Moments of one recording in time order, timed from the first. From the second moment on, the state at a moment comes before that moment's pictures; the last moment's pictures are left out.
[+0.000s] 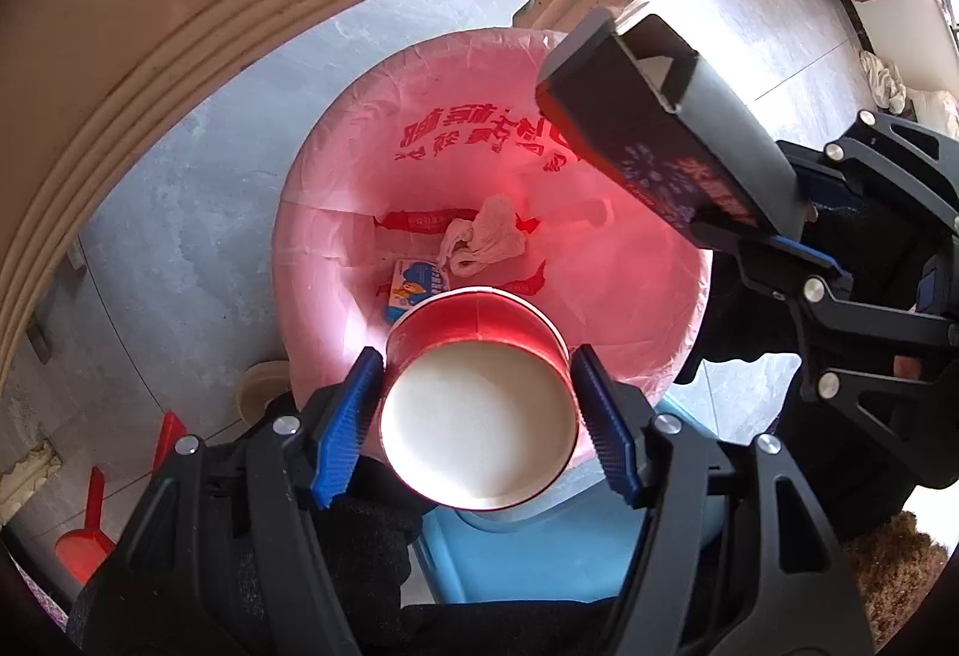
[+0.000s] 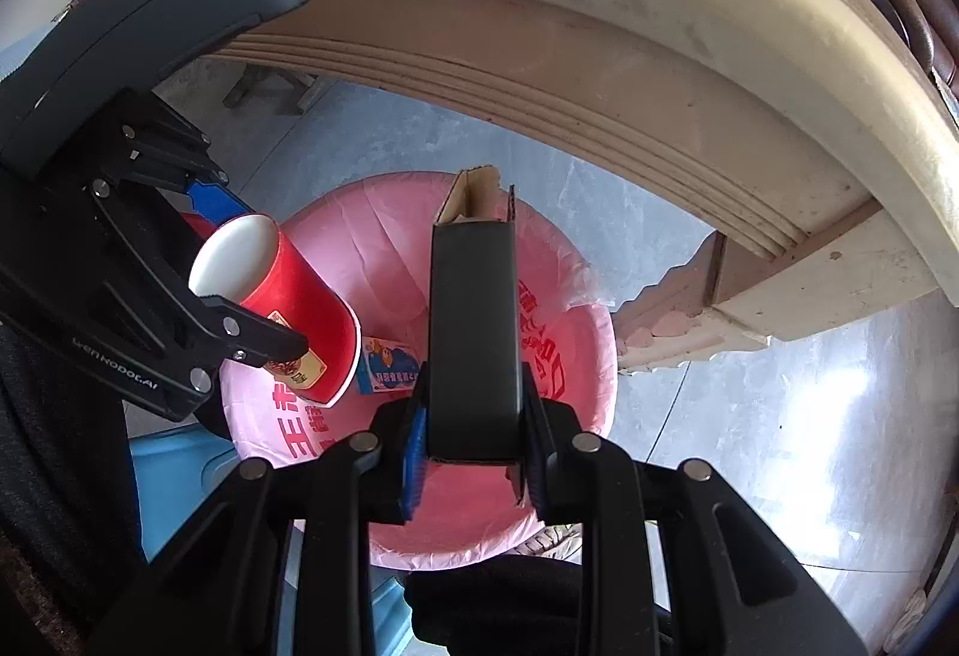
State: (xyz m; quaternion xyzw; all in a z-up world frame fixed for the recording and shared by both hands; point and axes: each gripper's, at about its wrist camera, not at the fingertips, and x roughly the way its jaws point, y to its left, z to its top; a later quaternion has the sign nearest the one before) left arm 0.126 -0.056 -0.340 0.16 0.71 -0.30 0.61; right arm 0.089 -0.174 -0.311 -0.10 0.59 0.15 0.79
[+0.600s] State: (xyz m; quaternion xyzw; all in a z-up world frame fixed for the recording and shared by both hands) left arm 0.120 -0.066 -0.350 0.19 0.72 -0.31 0.59; right arm 0.090 -0.172 -0.325 -0.10 0.60 0.16 0.78
